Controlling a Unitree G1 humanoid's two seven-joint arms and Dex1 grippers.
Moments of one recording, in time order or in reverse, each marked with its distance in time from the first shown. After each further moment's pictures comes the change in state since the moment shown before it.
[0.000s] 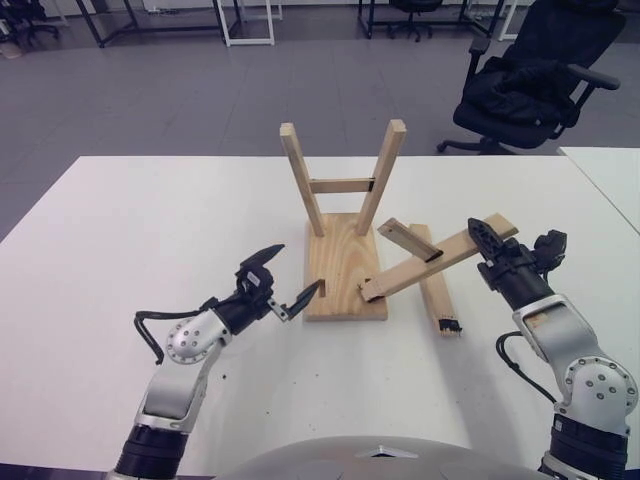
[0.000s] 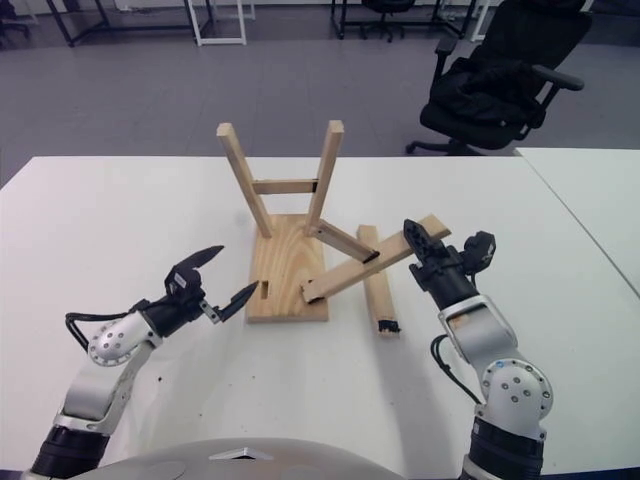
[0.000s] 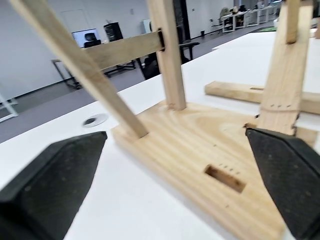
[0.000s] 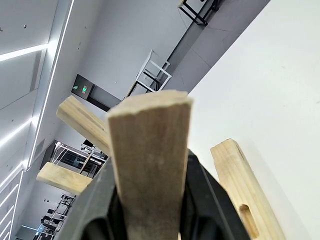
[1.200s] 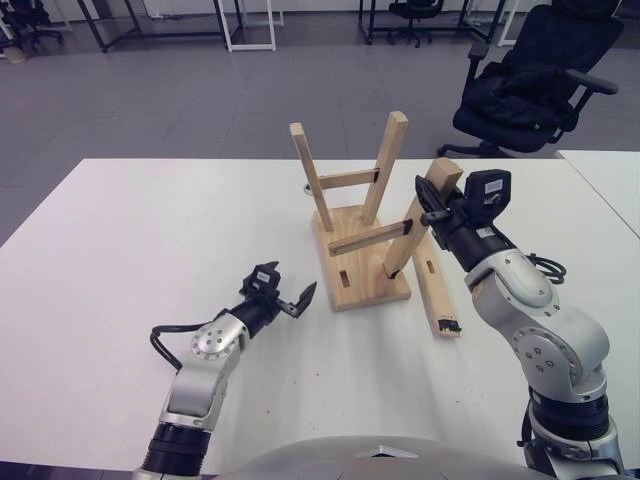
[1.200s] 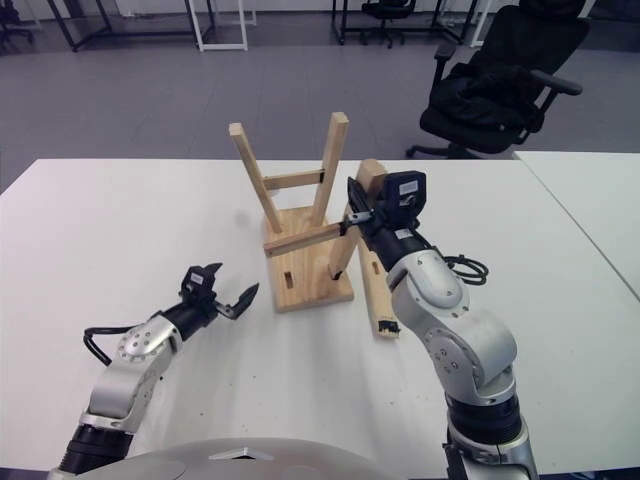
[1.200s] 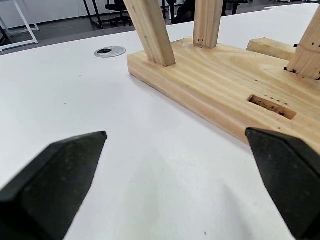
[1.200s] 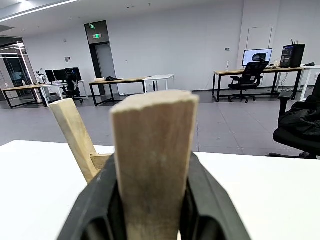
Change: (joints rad) left arm -0.037 -0.116 -0.038 0.045 0.037 0.281 0.161; right arm -0.229 -0.120 0.435 -0.275 -0.728 0.085 -0.055
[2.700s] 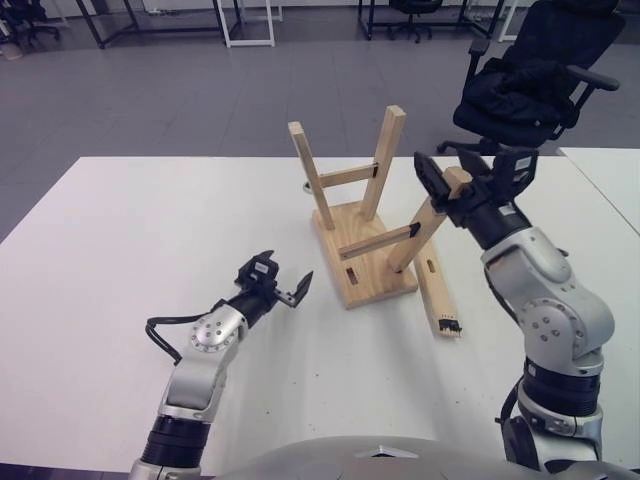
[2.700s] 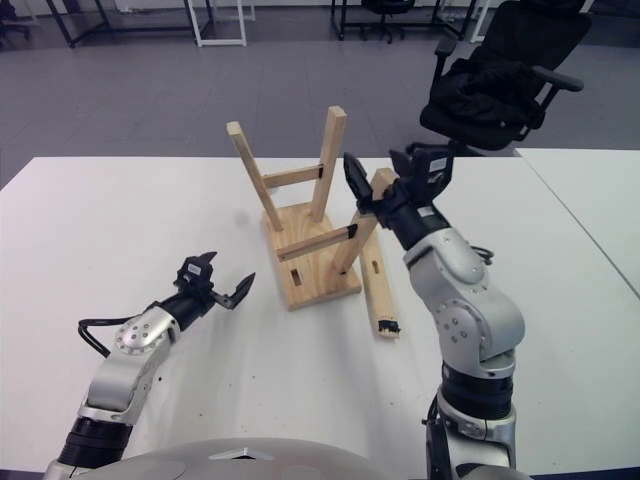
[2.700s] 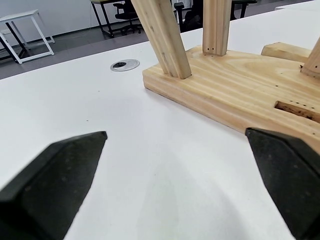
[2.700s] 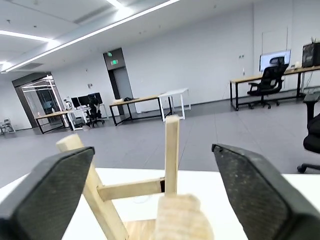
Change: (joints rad) left arm -0.033 0.008 0.014 -0.019 0.037 0.003 0.033; right arm -0.127 0.074 -0.263 0.121 0.095 -0.024 0.300
